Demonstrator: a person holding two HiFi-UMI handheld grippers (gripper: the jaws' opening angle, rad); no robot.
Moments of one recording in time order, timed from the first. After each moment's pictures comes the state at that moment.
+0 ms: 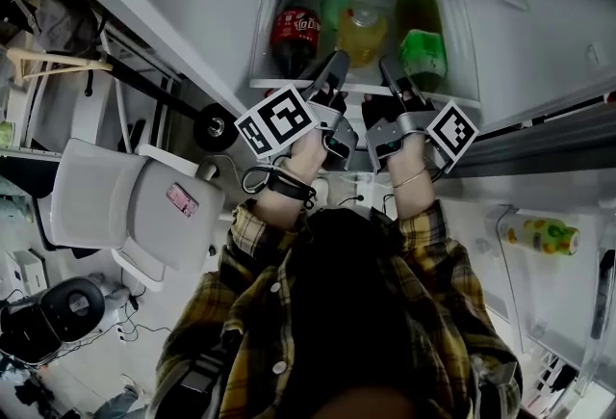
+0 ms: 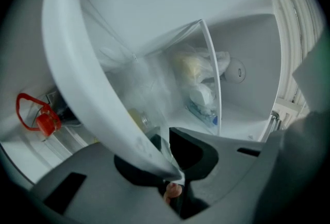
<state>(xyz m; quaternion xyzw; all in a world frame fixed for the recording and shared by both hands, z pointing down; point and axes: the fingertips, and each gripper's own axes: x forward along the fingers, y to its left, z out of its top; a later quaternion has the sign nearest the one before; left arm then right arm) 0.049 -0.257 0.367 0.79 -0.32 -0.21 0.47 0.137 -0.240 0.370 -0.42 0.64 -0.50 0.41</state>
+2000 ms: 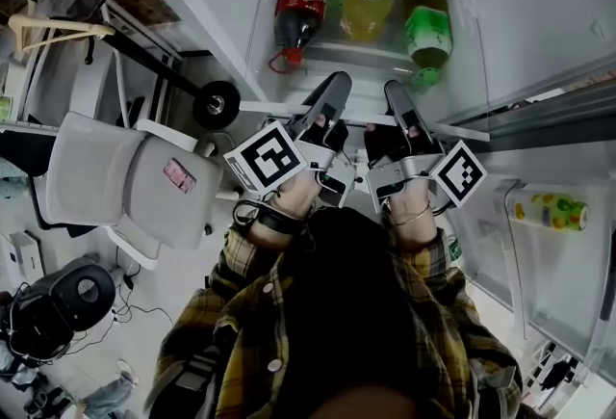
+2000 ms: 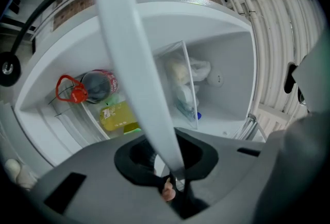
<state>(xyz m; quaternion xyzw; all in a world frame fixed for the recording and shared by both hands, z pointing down) 0.025 -0.158 0.359 0.78 -0.29 -0.25 0.49 0.113 -0.139 0.366 -0.41 0.65 -0.50 0.40</state>
